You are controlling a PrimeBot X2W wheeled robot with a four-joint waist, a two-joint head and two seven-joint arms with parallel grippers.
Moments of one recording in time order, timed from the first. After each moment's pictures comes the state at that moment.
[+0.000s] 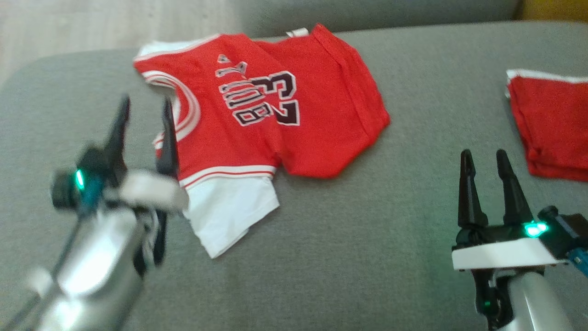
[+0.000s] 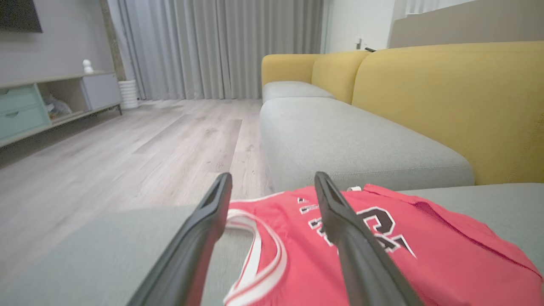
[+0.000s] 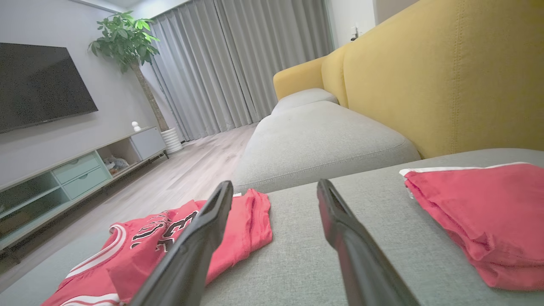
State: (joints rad) left arm -0.60 0.39 -0.68 0.42 -0.71 0.28 -0.26; right arm -0.07 -0.05 0.04 0.12 0.31 0.13 -0.26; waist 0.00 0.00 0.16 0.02
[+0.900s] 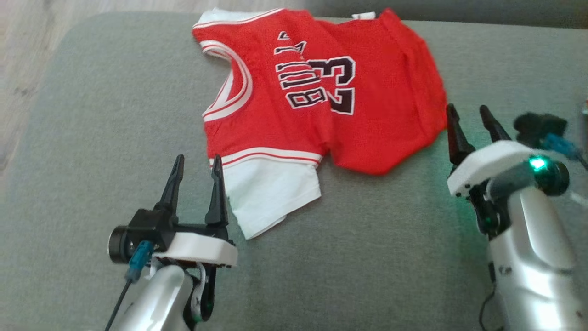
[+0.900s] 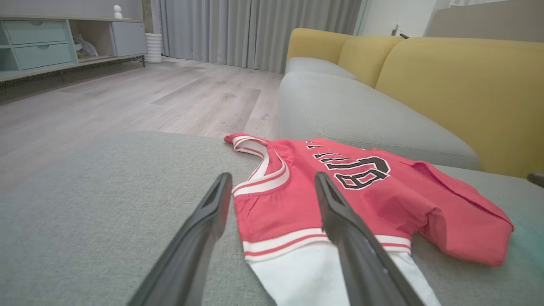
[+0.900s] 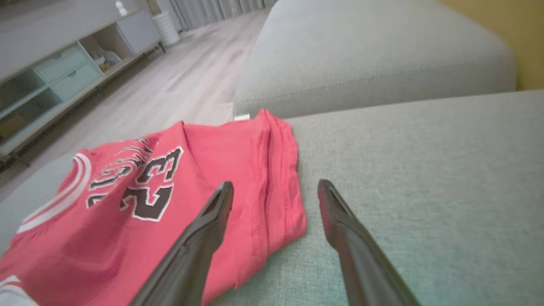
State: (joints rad) left arm -0.27 0.18 -0.50 0.27 -0.50 0.23 -0.26; right arm -0.45 -0.05 -0.05 0.52 0.21 0.13 0.07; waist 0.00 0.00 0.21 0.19
